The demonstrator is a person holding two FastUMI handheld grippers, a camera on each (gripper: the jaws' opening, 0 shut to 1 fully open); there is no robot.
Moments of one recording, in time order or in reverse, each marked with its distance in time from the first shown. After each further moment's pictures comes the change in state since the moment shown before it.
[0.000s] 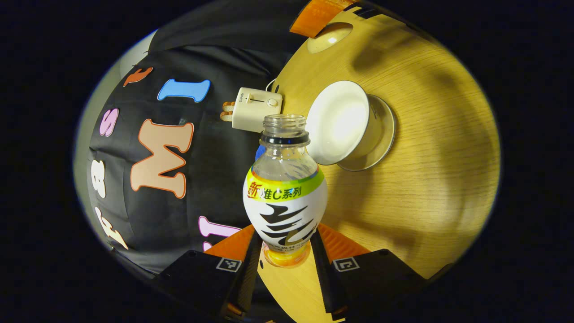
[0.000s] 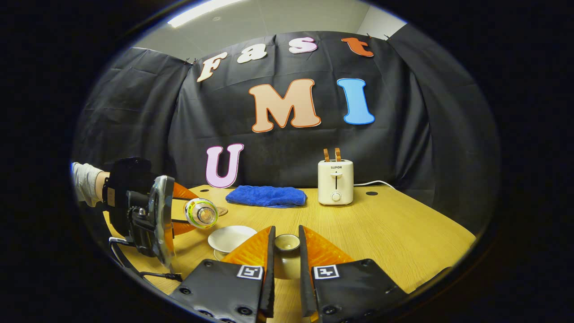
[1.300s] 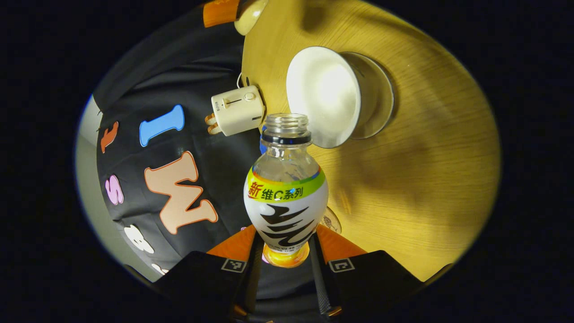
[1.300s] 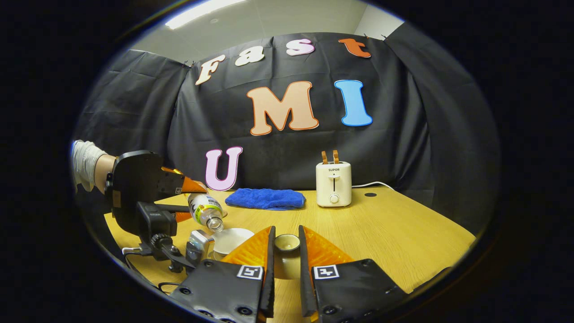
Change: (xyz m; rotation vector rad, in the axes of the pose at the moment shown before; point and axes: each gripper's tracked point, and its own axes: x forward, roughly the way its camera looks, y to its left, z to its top) left arm -0.002 0.046 0.003 0.449 0.183 0.065; right arm -0.004 -0.006 0.007 0.012 -0.012 -0.002
